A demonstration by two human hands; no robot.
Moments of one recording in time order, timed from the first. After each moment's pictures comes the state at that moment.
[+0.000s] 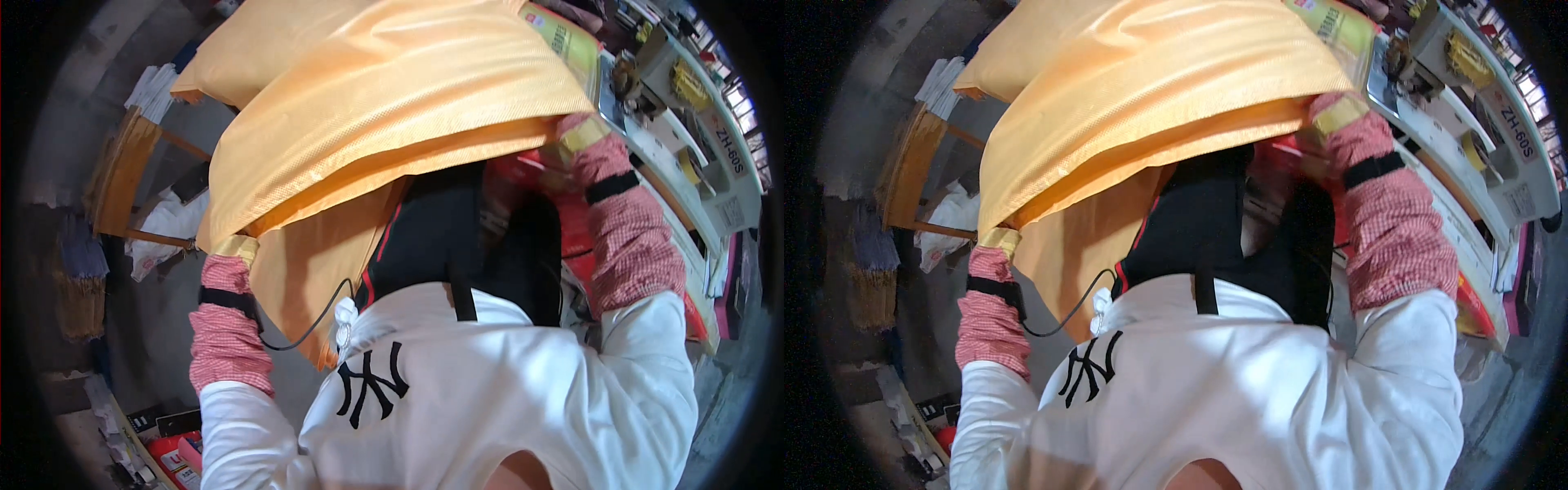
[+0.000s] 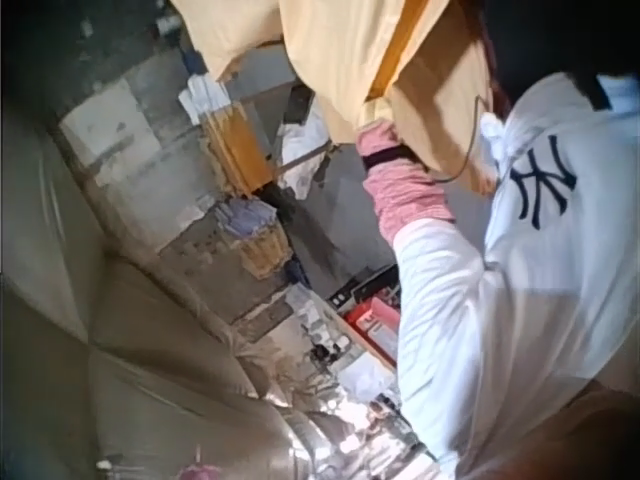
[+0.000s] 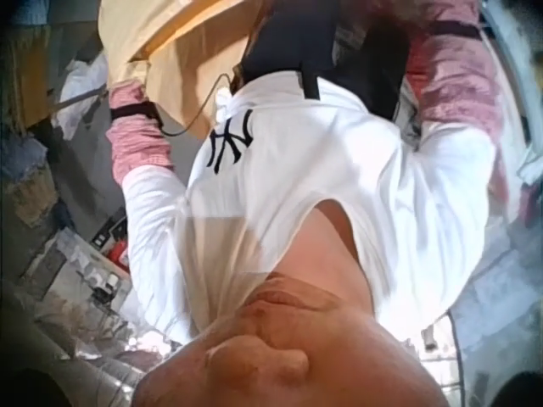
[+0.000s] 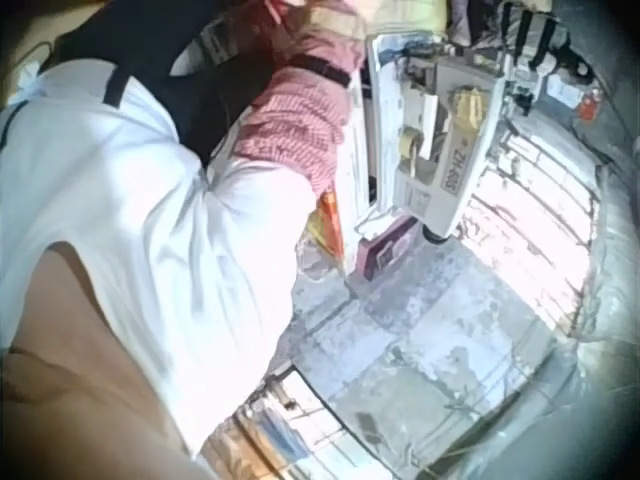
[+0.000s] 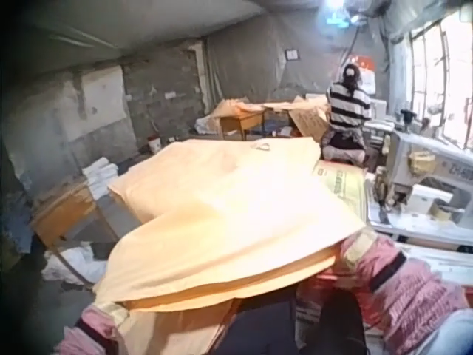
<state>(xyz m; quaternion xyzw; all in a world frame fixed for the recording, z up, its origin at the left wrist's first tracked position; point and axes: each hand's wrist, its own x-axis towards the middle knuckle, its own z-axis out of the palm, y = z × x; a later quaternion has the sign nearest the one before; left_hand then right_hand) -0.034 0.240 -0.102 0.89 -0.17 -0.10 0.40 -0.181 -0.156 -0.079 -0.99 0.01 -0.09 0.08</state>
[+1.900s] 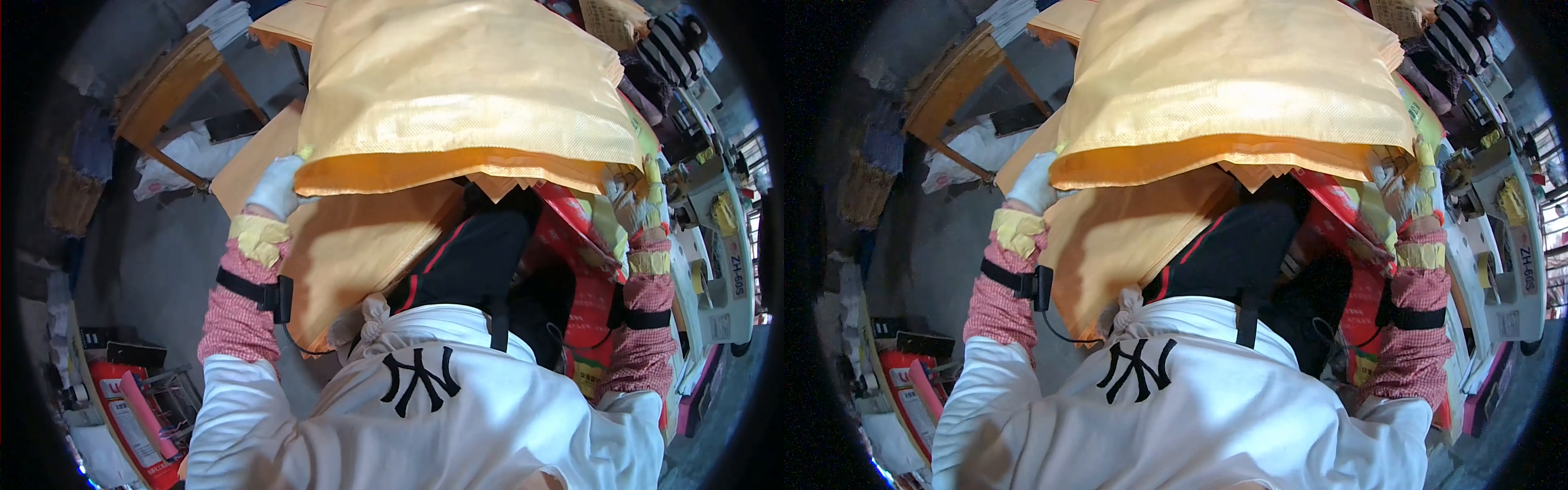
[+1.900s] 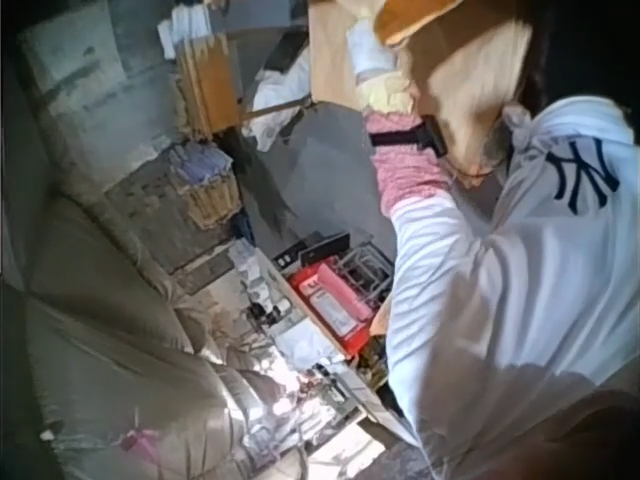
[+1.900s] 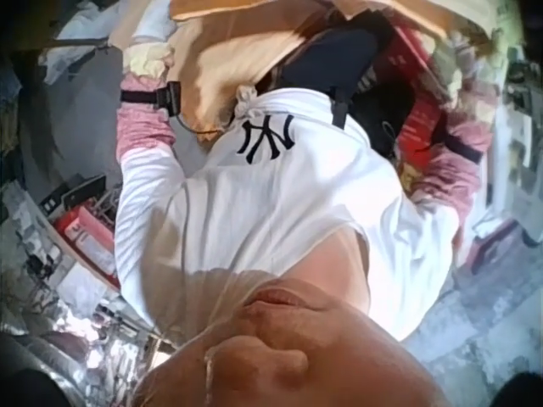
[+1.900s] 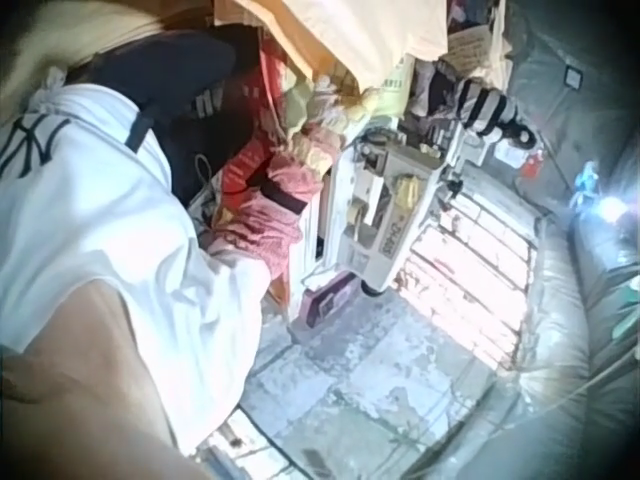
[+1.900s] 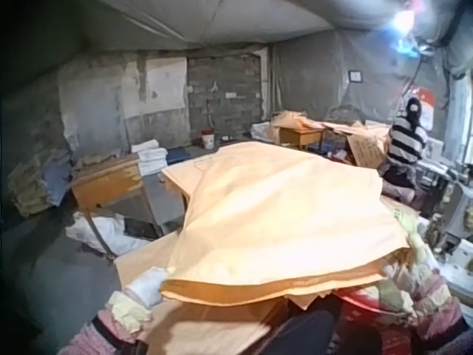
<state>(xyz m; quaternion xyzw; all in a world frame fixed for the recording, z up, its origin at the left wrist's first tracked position) -0.033 0.276 -0.132 0.66 0.07 -0.17 0.73 -0.211 -0.237 -0.077 -0.46 0.14 -0.20 0.86</state>
